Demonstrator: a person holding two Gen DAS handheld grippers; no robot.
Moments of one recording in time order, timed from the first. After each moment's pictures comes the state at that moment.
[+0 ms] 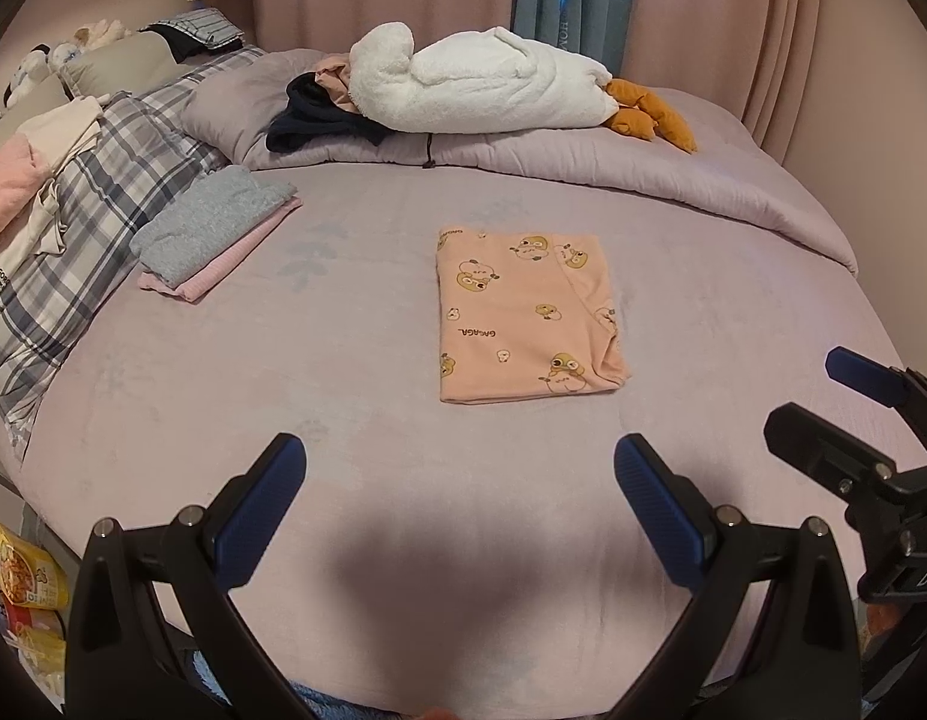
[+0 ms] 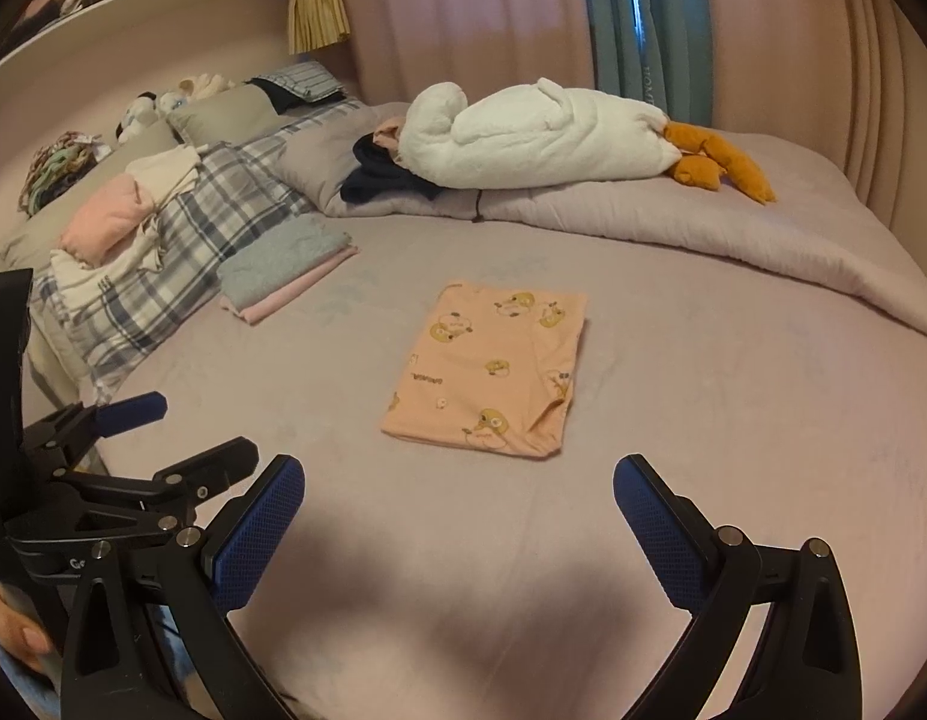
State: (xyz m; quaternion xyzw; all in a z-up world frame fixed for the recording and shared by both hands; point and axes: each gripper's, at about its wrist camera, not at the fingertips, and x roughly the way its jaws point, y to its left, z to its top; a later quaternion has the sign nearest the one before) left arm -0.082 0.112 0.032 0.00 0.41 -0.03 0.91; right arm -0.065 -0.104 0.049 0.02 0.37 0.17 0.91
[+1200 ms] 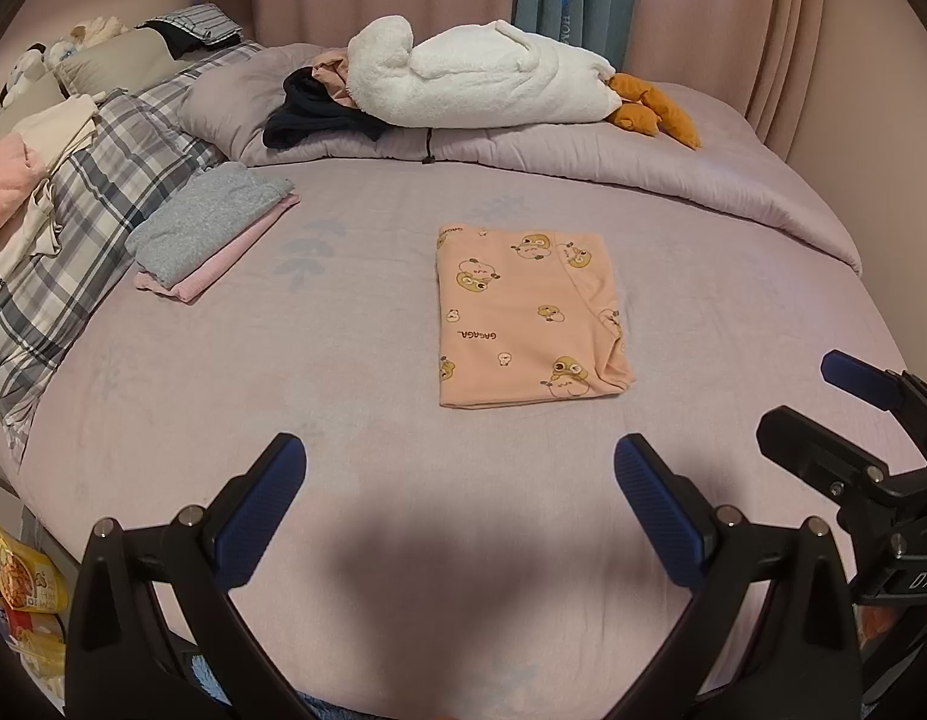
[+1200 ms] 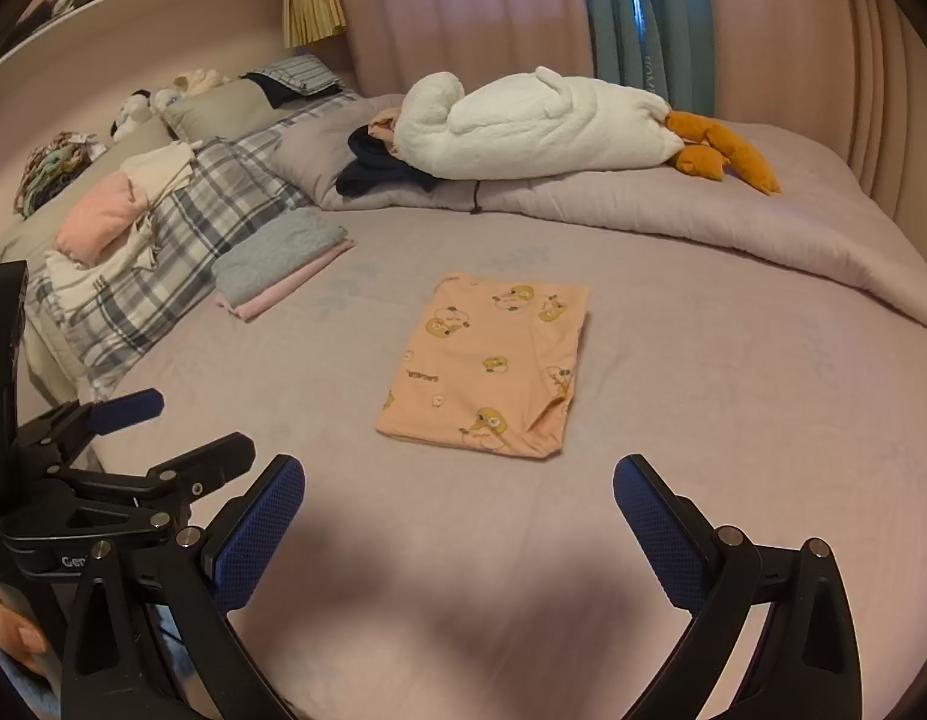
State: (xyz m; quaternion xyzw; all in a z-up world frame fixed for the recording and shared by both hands) left arm -0.073 0.114 0.029 0.00 0.42 -0.03 0.91; right arm -0.055 -0.107 0.044 0.02 0.38 0.18 0.91
